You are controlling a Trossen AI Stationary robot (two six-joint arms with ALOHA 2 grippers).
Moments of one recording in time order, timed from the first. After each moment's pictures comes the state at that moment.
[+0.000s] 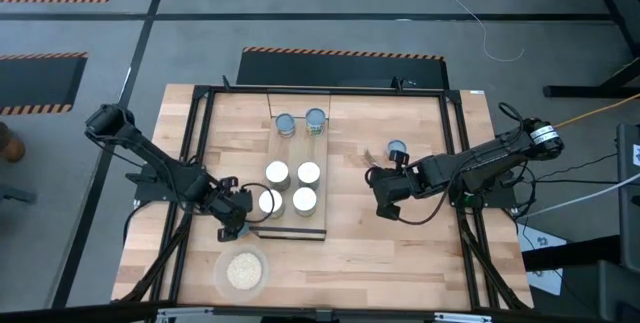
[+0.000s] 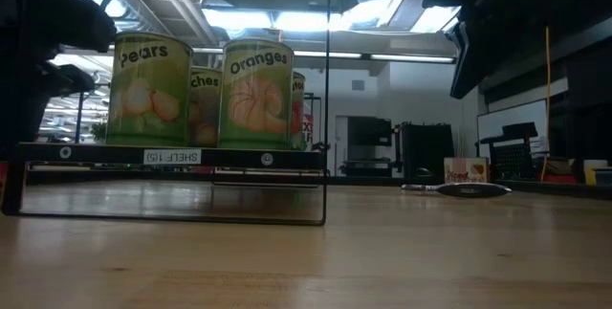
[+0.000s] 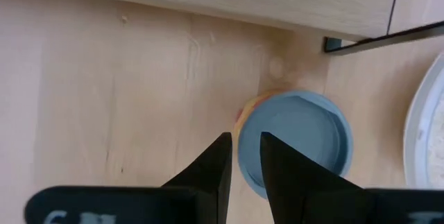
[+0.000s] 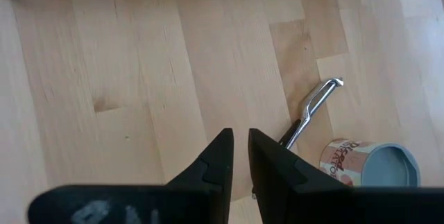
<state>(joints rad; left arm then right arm) -0.55 1.20 0.64 -0.69 -0.12 -0.70 0.30 1.42 1.04 -0.88 0.37 0.44</state>
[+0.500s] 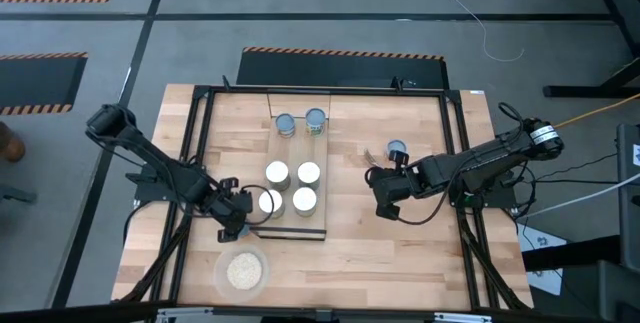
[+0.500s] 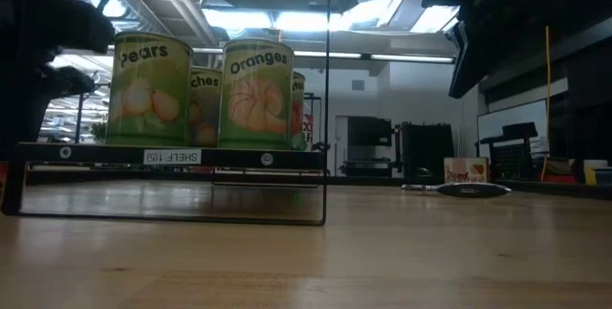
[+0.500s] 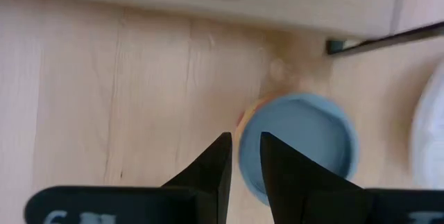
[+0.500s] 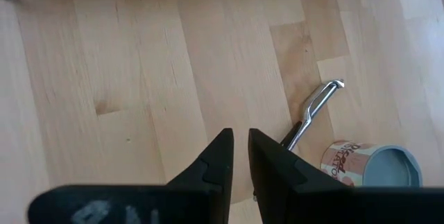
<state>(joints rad) -0.57 1.21 0.63 -0.67 -0.14 -0.70 0.30 1.42 1.04 -0.87 0.37 0.44</state>
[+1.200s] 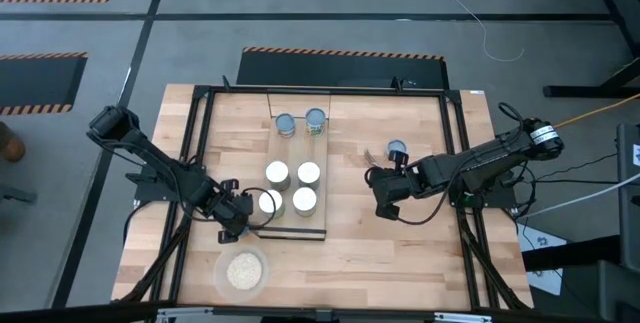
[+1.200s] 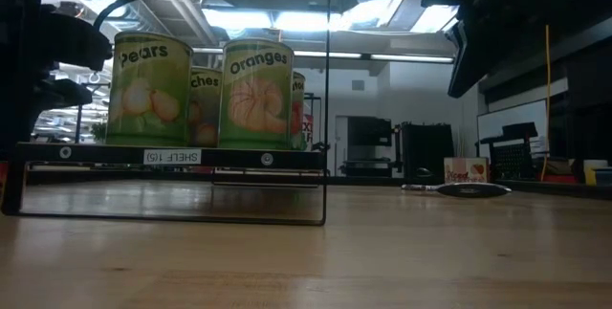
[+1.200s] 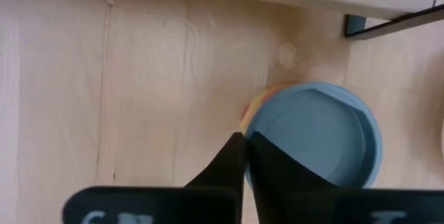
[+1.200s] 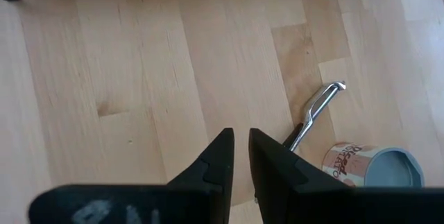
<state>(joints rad) -0.57 1.27 0.60 -0.64 -0.13 -0.70 0.30 1.42 1.04 -0.86 0.37 0.44</state>
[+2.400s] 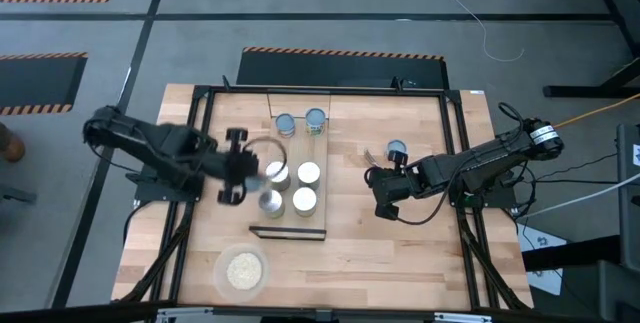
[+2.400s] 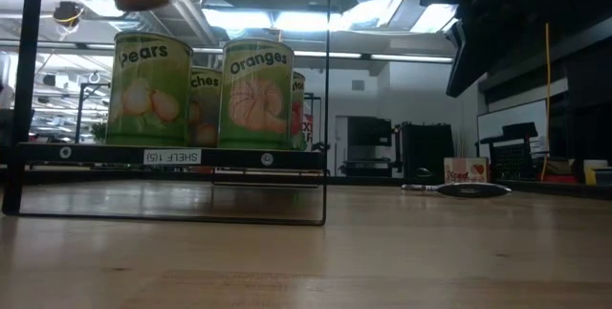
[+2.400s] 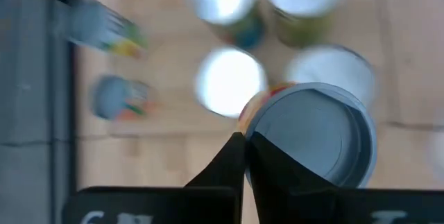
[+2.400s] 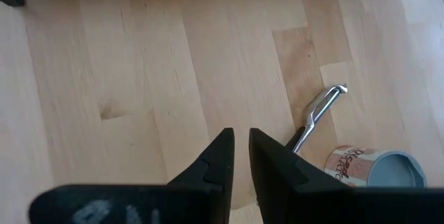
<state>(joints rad) -0.33 1.22 1.36 -1.27 -0.37 -0.15 0.30 1.42 1.04 -0.85 0.37 0.44</state>
